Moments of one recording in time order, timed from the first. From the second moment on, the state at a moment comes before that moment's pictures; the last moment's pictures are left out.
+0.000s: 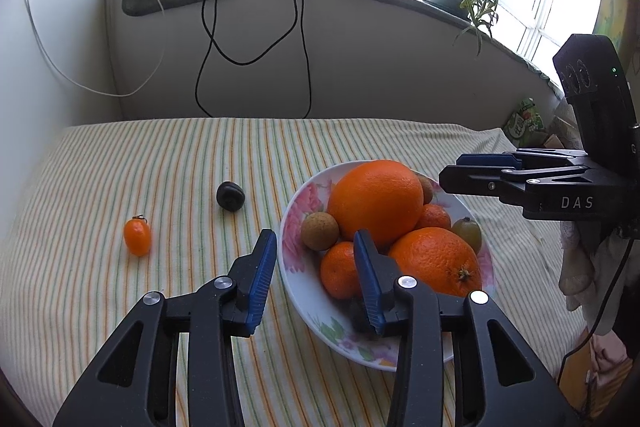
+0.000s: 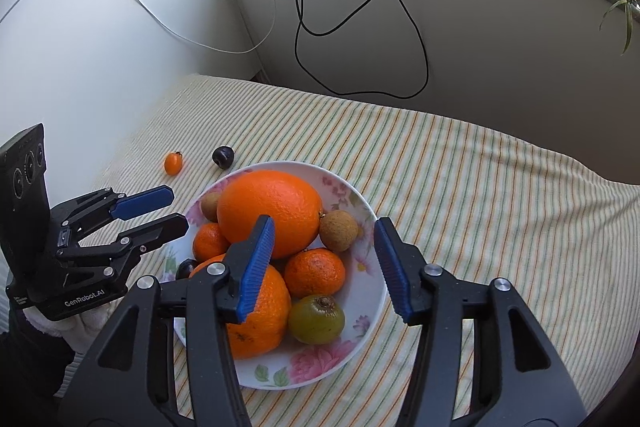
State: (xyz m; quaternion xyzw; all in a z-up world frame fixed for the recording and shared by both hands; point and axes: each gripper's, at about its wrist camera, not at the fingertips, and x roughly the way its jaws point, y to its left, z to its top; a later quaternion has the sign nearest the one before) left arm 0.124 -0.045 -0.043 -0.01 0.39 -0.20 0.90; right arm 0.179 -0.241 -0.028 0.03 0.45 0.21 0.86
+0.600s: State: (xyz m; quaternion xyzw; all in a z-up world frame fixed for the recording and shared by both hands) left arm 0.115 -0.034 -0.029 -0.01 0.37 -0.19 0.91; right arm 0.175 -0.218 -0.010 0.01 0.44 0.23 0.87
